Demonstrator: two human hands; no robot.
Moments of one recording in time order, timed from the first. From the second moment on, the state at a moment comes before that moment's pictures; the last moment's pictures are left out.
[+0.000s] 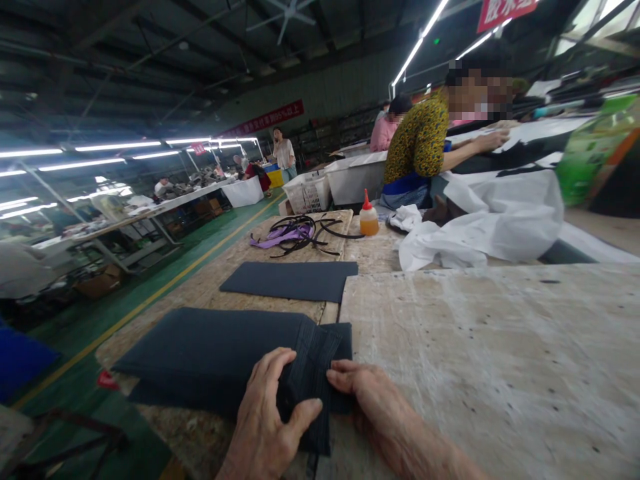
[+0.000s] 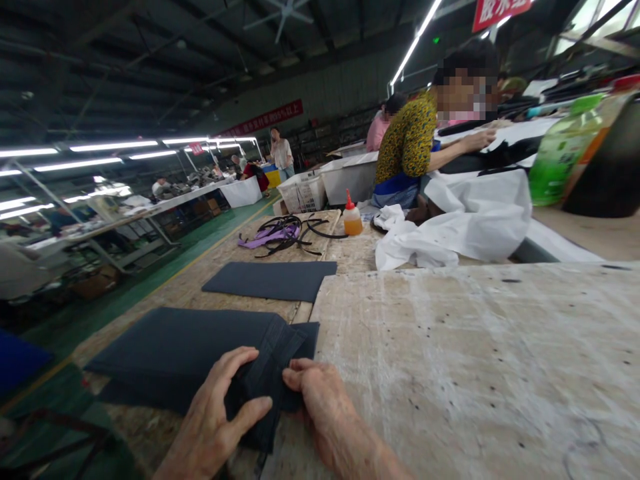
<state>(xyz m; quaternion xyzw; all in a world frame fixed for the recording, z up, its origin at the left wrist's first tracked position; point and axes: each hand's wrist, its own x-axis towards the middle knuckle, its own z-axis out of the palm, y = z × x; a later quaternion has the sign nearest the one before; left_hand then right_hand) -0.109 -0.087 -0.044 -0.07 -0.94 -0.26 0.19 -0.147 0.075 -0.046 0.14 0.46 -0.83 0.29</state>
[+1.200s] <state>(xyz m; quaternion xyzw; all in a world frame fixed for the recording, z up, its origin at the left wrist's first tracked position) -0.116 -0.067 -0.039 -0.03 -0.96 -0.21 0.19 -0.146 0.075 -0.054 0.09 0.49 -0.82 0.27</state>
